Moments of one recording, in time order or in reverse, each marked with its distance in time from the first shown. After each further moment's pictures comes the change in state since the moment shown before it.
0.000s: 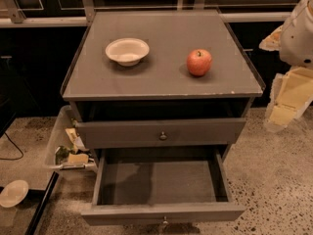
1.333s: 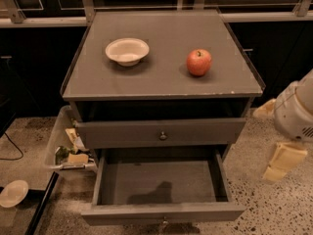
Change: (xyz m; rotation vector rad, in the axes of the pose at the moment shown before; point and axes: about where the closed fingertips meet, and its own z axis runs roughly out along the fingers) arm 0.050 0.068 0.092 -0.119 0.005 0.005
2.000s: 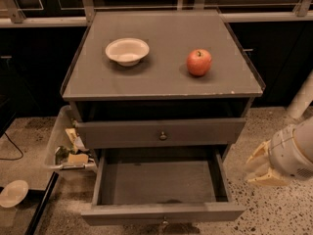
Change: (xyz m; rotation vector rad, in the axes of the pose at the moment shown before) arm 0.025 0.030 0.075 -0.050 -0.155 -0.011
